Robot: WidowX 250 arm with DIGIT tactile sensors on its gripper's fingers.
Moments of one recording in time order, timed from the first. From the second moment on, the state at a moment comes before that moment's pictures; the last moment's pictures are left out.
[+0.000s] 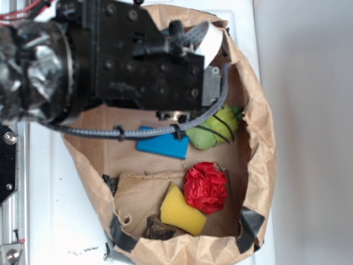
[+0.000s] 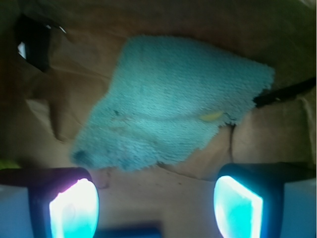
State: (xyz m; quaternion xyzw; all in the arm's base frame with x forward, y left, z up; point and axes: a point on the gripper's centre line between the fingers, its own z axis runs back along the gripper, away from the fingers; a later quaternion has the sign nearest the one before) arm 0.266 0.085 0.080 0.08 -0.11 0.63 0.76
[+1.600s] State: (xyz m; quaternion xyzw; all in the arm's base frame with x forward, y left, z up) arm 0.263 0.110 0.065 0.09 -0.21 0.69 0.69
